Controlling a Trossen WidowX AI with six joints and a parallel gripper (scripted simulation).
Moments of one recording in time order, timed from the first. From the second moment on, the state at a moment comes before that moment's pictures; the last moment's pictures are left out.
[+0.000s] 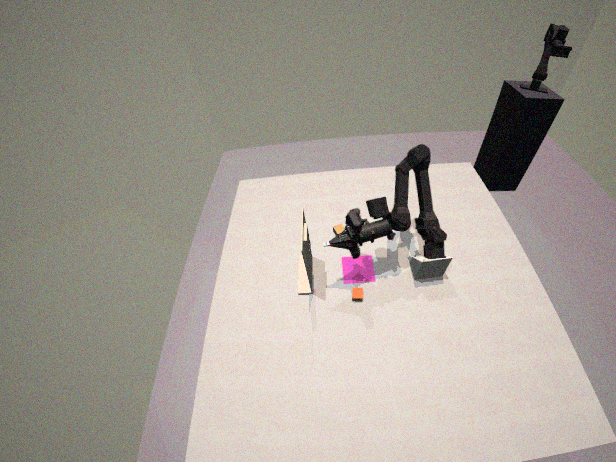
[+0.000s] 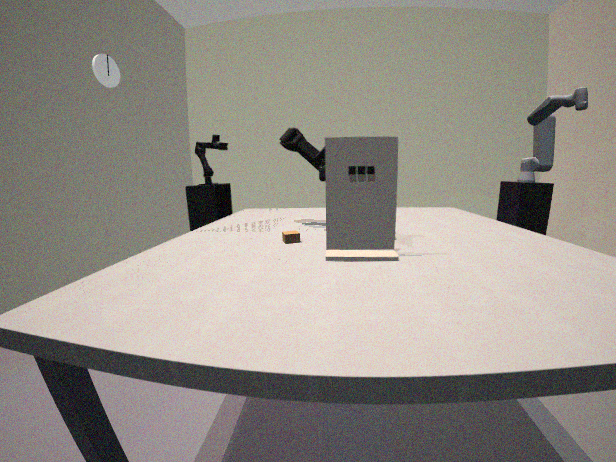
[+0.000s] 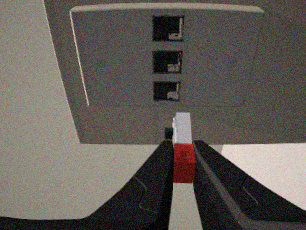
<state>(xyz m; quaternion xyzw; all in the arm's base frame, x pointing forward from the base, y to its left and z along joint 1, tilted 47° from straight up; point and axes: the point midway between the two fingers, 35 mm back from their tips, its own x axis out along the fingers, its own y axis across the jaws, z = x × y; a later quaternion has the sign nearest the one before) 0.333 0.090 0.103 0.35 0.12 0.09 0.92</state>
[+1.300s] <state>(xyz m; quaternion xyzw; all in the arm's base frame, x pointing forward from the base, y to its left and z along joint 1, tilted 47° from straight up) 0.304 0.126 0.144 0.35 0.12 0.09 0.92</state>
